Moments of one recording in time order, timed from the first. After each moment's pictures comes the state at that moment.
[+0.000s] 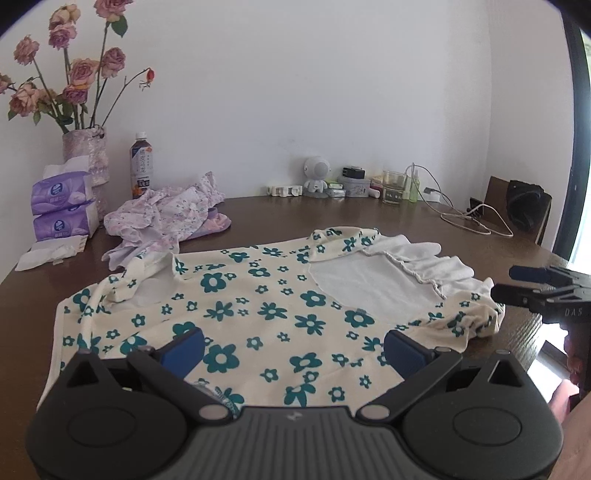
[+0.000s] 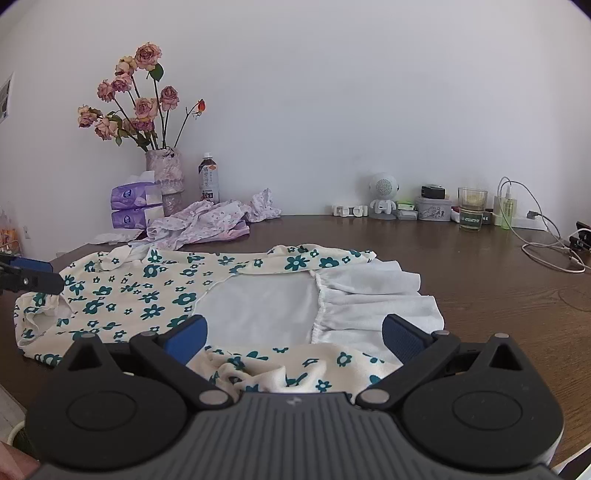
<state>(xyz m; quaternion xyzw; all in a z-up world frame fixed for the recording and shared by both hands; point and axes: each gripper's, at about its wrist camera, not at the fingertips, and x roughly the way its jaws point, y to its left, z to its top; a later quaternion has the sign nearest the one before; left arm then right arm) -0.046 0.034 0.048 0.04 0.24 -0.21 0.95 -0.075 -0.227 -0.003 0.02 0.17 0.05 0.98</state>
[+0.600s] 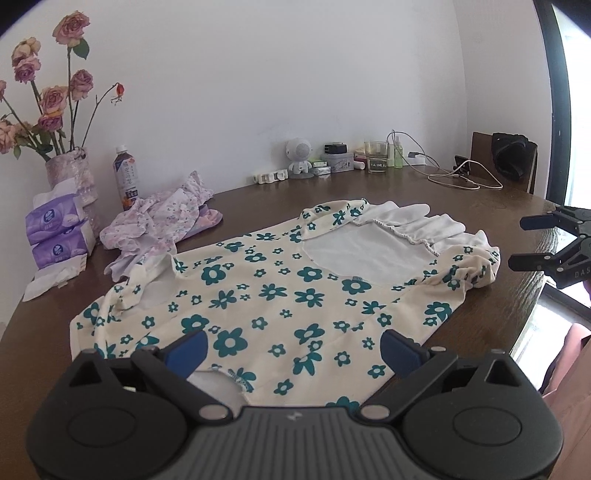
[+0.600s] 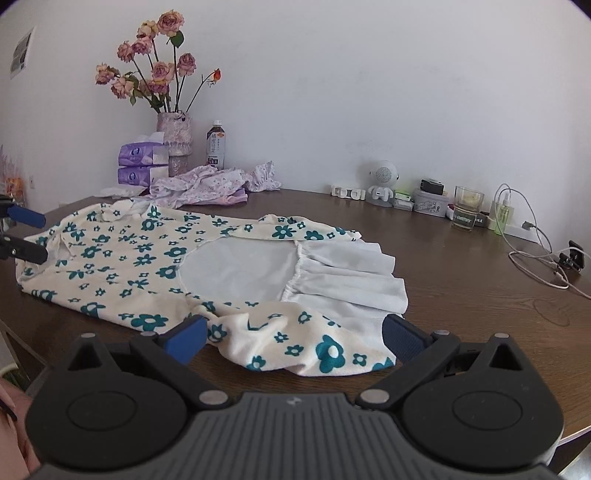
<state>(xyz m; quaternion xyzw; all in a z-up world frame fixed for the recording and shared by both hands) -0.061 0.032 0.047 0.12 0.25 -0.22 0.94 -0.101 -0.246 -0.001 -0.06 0.21 0.05 0.97</state>
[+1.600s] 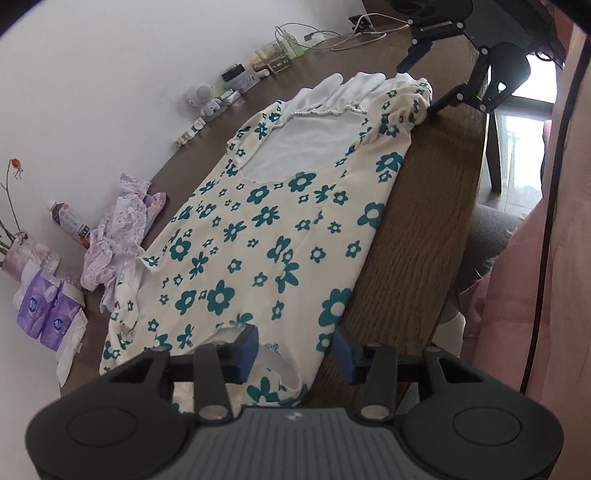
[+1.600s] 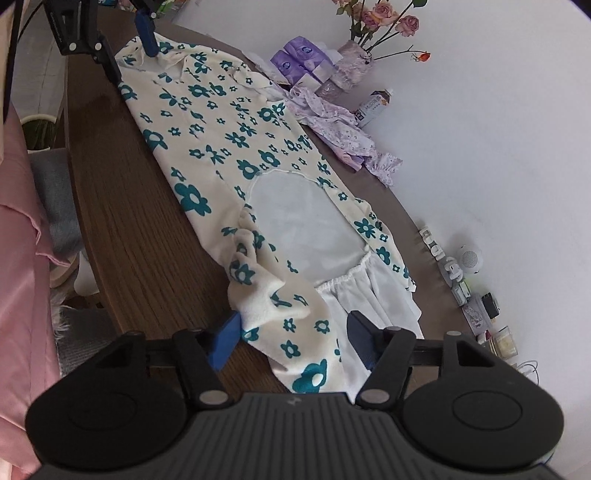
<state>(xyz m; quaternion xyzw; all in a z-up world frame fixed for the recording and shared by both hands) -0.081 0.005 0.029 0.40 0.30 -0.27 0.82 -0.075 -0.209 -0.013 -0.43 0.24 0.19 0.85</state>
